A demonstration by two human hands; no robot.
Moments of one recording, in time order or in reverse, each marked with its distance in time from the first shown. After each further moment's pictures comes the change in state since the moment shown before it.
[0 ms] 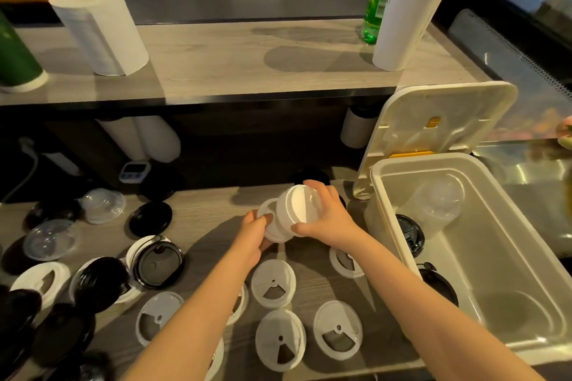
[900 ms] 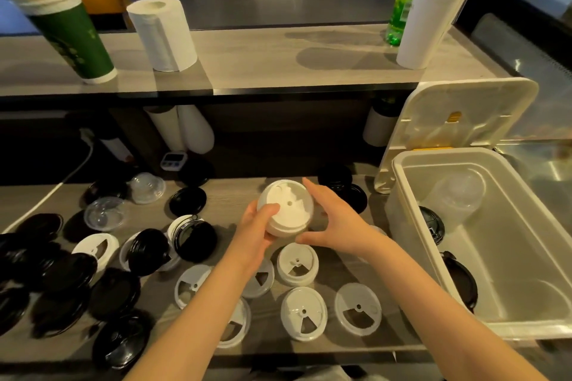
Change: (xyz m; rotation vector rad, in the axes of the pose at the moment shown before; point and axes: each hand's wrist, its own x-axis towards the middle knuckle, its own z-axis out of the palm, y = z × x) left_hand -0.095 0.009 -0.048 -0.111 -0.125 0.254; right_hand -0.056 -0.047 0.012 -0.110 -0.179 -0.231
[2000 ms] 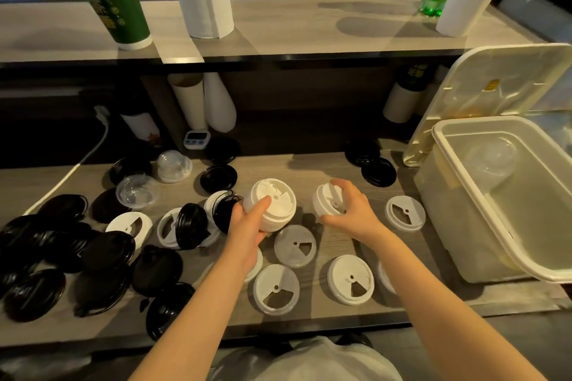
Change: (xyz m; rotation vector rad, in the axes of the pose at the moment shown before) left_hand -0.005 -0.011 -0.115 -0.068 0.152 -0.050; right_hand 0.019 0.010 0.101 0.120 0.232 0.326
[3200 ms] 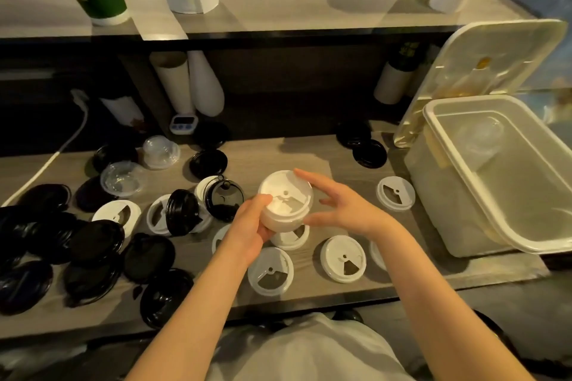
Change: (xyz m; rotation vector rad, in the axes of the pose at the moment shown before) left_hand -0.012 -0.010 0.001 -0.020 -0.198 -0.179; right_hand -0.041 -0.040 -0.012 0.184 -0.368 -0.189
